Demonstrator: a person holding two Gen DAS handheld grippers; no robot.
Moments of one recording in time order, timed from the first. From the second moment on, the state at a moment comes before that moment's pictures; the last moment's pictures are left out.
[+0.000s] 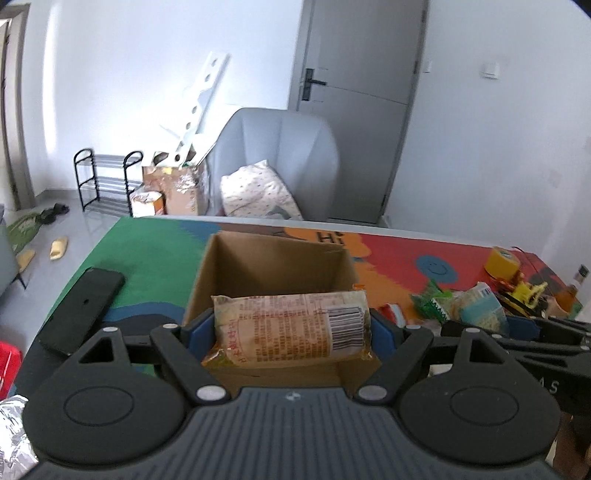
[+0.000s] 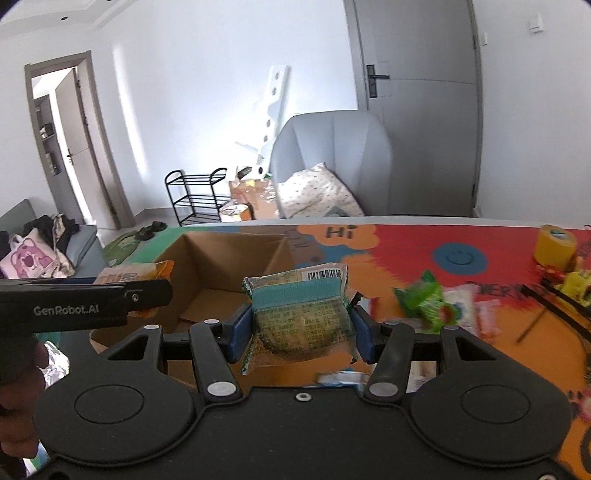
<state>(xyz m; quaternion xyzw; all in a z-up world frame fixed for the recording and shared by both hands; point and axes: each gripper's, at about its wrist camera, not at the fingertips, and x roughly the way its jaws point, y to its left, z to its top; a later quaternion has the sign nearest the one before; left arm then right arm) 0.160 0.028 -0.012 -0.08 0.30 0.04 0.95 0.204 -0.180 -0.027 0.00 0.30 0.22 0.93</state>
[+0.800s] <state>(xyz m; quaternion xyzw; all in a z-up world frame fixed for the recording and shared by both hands) 0.147 0.078 -0.018 -0.12 0.31 0.09 0.94 0.222 -0.117 -0.037 0.00 0.32 0.28 0.90</state>
